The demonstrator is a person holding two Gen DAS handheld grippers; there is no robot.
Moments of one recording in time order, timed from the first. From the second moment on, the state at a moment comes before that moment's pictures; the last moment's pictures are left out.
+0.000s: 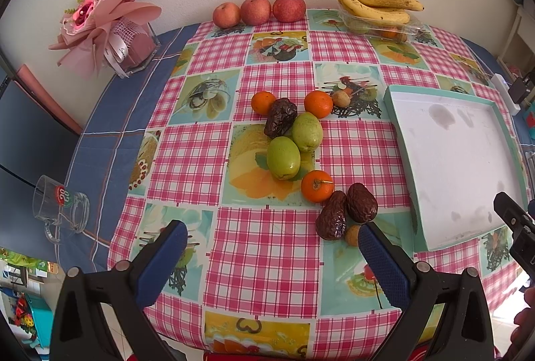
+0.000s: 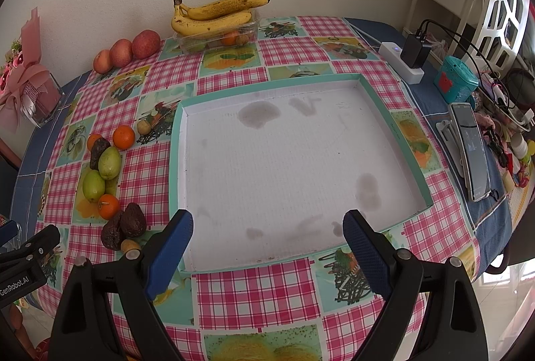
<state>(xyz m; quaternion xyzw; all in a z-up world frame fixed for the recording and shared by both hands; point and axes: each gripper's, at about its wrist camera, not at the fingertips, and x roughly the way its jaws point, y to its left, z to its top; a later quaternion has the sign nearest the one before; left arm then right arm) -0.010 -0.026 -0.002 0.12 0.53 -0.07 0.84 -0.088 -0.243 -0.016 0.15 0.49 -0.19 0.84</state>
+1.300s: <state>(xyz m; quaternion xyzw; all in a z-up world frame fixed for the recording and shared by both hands) 0.048 -0.009 -0.012 0.06 0.54 0.00 0.84 -0.015 -0.213 -0.031 0.13 0.52 -0.15 0.83</state>
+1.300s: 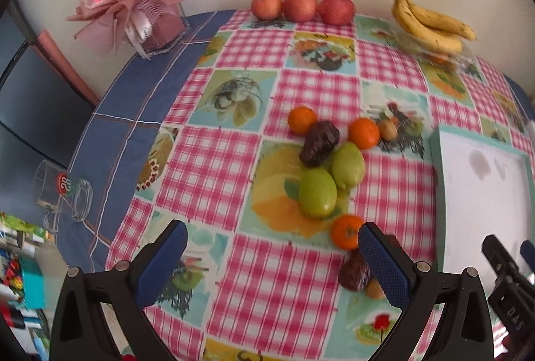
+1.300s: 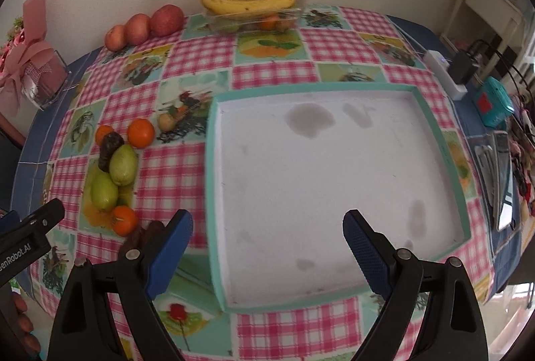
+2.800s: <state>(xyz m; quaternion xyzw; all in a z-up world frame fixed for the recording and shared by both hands) 0.086 0.047 -0.015 -0.08 0.51 -0.04 0.85 0.035 -0.142 -0.050 0.15 0.54 -0.03 0.83</state>
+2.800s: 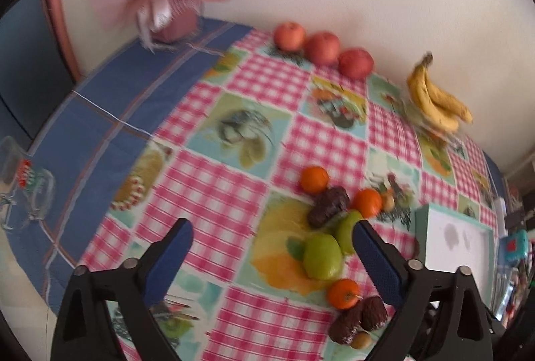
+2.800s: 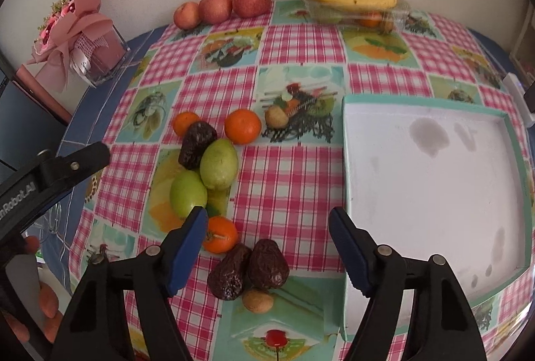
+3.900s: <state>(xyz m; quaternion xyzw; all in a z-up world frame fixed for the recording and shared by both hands) 0.106 -0.005 -0.083 -0.09 0.60 -0.10 0.79 0.021 -0.151 -0.089 0.19 0.61 -0.01 0.77</state>
